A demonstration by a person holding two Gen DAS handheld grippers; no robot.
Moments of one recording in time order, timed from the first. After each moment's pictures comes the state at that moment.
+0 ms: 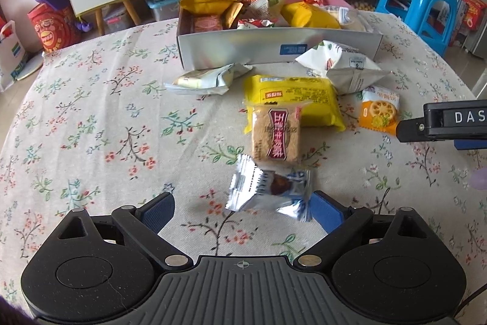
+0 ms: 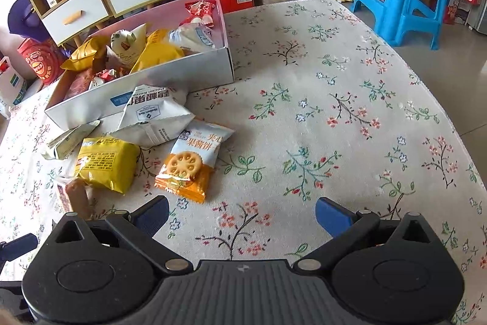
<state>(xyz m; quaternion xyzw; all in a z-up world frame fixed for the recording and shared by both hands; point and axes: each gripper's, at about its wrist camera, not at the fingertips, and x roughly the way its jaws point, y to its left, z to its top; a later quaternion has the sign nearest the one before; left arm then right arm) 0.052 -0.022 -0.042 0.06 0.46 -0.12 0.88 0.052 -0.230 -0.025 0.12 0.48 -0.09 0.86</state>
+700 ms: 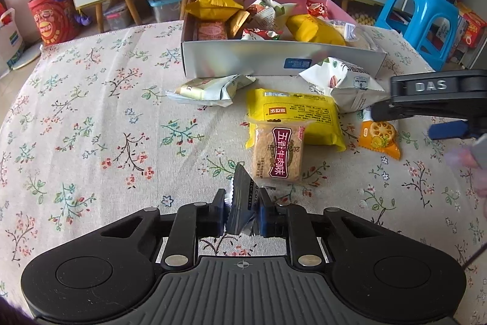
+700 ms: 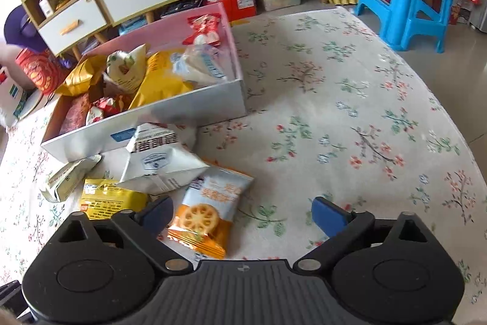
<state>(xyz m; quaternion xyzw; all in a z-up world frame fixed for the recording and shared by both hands) 0.062 -0.014 -0.037 0.03 0.46 -0.13 0.88 0.099 -0.223 -0.022 0.13 0.48 -0.09 0.86</state>
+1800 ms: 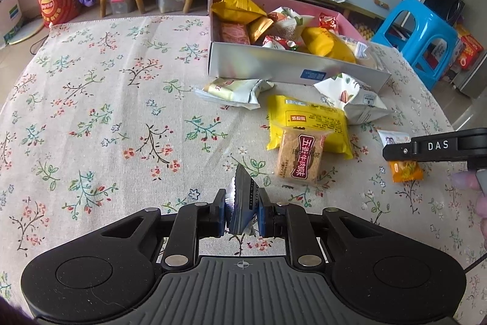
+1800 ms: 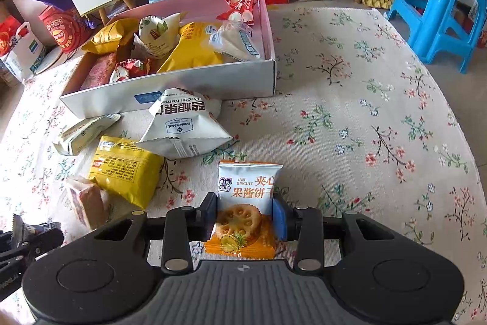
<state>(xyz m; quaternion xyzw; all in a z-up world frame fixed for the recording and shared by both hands) 0.067 0.023 -0.025 -0.02 0.47 -0.14 0.87 0.087 -0.218 -0.017 0.09 0.51 -0.03 0.85</state>
